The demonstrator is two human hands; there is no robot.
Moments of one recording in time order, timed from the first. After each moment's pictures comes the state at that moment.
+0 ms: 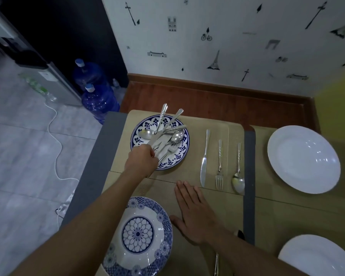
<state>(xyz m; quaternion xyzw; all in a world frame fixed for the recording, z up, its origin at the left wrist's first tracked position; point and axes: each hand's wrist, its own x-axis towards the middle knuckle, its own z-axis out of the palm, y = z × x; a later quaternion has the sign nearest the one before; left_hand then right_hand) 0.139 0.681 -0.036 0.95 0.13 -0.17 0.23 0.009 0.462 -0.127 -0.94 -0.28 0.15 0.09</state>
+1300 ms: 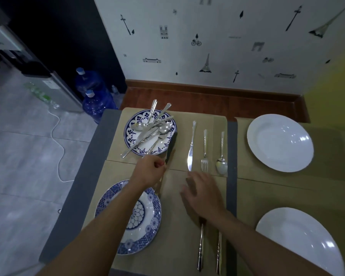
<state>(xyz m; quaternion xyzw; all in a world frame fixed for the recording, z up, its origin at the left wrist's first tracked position) 0.059 0.621 -0.012 0.92 0.09 -0.15 0.34 0.002 0.414 -0.068 -0.94 -0.08 0.08 0.31</state>
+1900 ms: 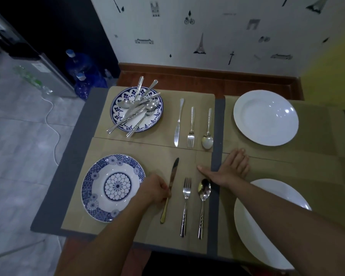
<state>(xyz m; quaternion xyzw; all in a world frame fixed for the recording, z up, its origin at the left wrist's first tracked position) -0.045 0.557 -0.050 0.87 0.10 -0.37 0.30 0.006 0.312 -0.064 -0.88 0.20 0.37 0.20</state>
